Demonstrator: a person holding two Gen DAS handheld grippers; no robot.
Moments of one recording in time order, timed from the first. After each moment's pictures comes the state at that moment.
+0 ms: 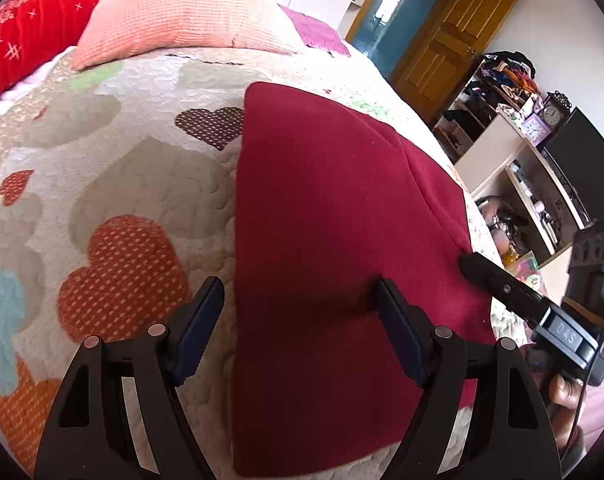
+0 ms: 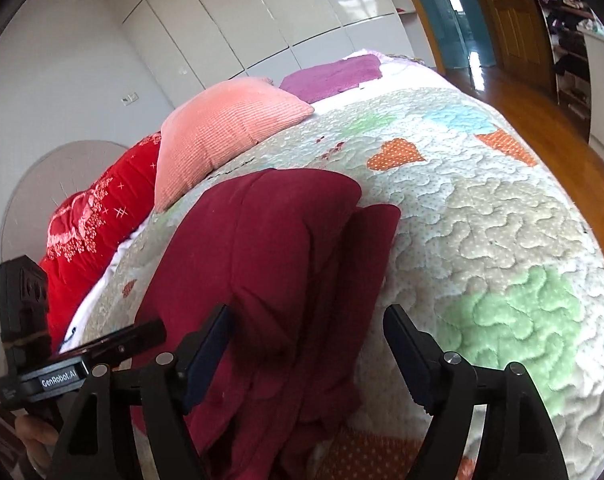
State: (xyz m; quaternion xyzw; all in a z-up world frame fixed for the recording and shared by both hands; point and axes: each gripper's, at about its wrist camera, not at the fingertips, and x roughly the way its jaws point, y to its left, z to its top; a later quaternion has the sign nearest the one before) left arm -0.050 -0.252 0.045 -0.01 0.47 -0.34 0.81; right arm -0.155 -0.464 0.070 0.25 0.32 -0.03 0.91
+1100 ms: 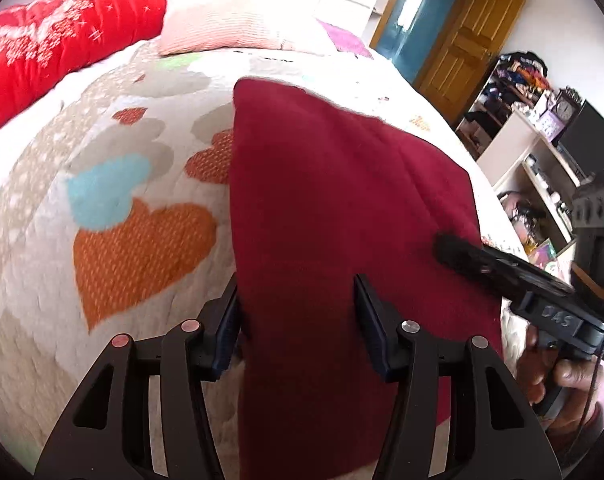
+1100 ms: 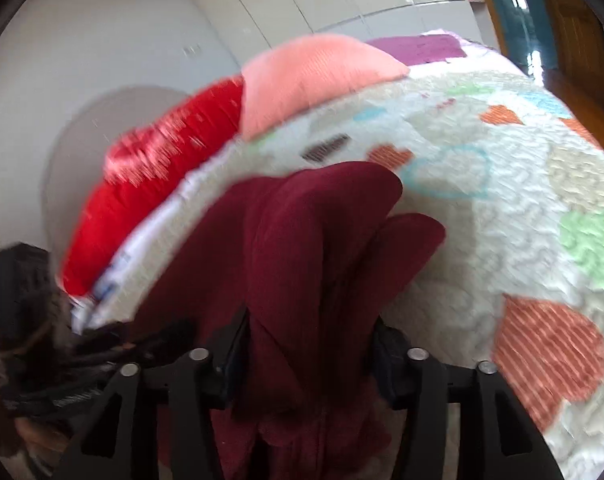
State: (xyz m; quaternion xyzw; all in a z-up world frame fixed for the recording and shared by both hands) left arm -0.164 -0.137 0.056 0.00 0.45 -0.29 0.85; right arm -0.193 -0.343 0.077 0.19 0.37 0.05 0.91
